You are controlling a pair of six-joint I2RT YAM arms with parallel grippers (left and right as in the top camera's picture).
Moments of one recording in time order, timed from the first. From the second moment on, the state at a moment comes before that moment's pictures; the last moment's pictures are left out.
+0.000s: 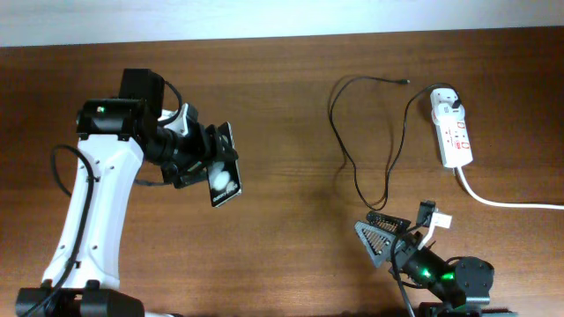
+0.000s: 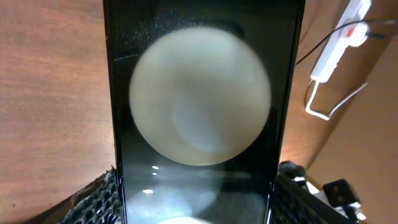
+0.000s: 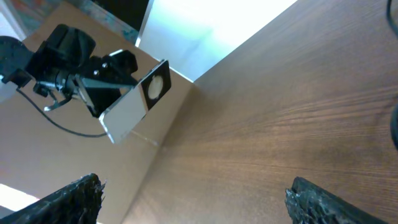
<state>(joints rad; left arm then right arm) -0.06 1.60 1.55 -1.36 0.57 -0.43 -0.07 0.01 0.01 -0.05 -0.88 0.91</state>
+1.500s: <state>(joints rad) -0.06 1.60 1.55 -1.24 0.57 -0.57 0.99 1.58 0.90 0.52 0.29 0.87</state>
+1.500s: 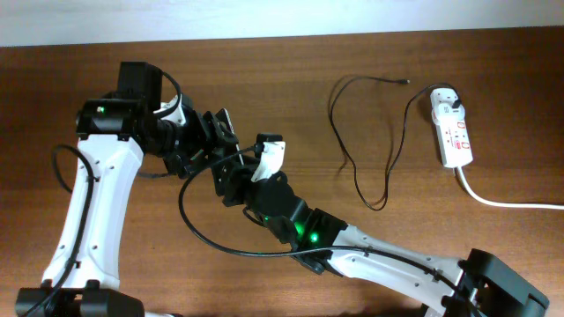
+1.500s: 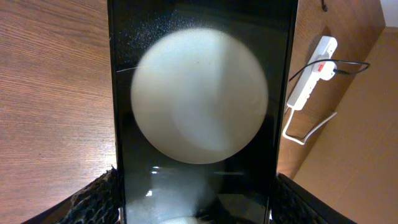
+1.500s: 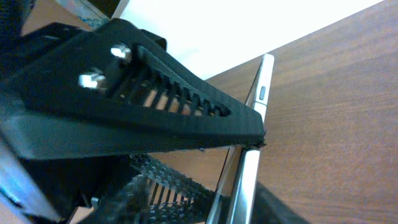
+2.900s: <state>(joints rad) -0.06 1.60 1.56 -1.27 0.56 -0.58 0.93 1.35 0.91 -0.22 0.29 1.07</state>
